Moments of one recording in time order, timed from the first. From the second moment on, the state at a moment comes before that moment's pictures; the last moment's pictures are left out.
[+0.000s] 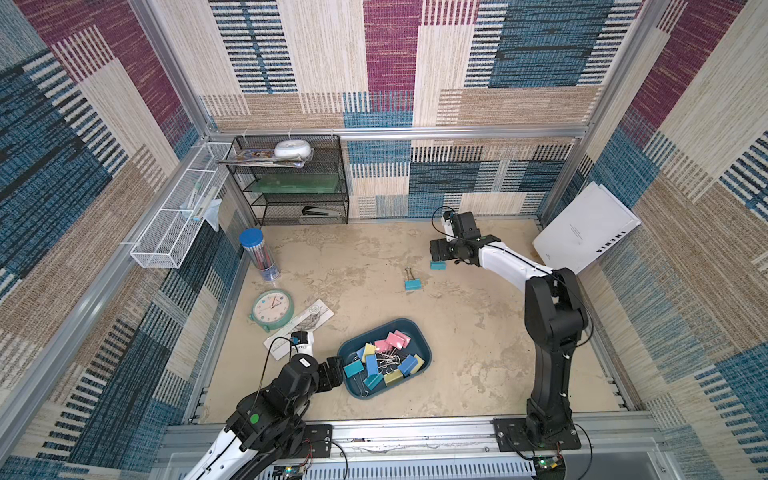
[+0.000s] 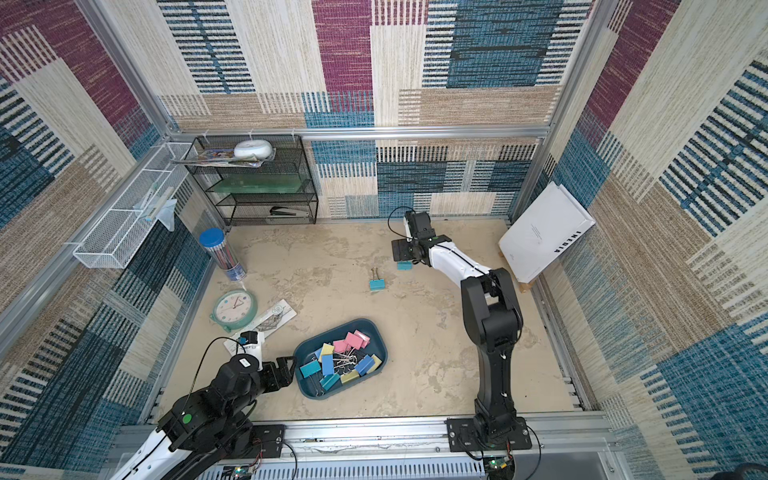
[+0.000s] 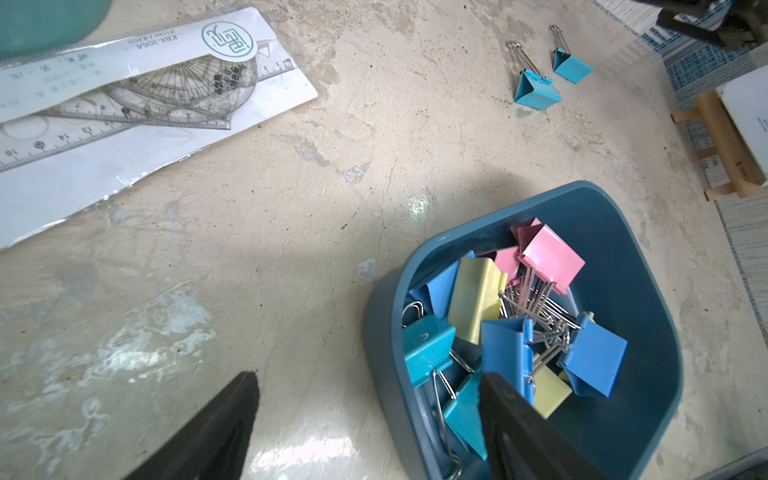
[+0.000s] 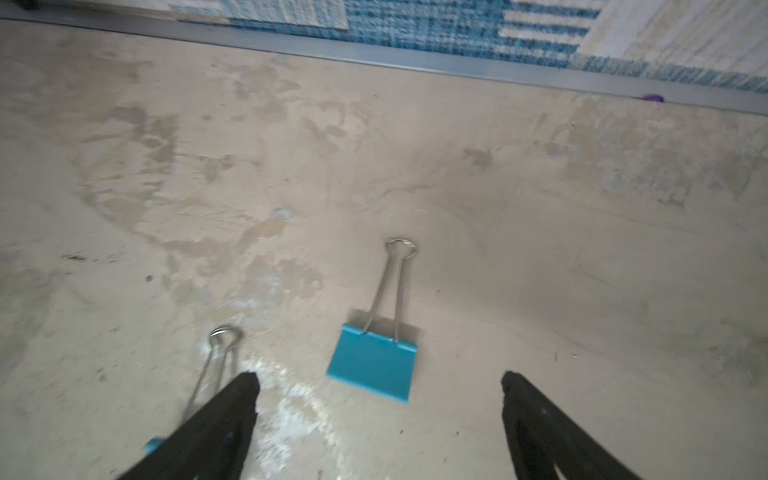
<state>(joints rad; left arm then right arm) -0.65 0.24 0.31 -0.79 -0.20 -0.75 0.35 2.10 1.64 -0.38 0.02 0.12</state>
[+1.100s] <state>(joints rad) -0.65 0.25 0.31 -0.79 -0.21 -0.76 0.37 2.25 1.69 -0.46 -0.03 0.15</state>
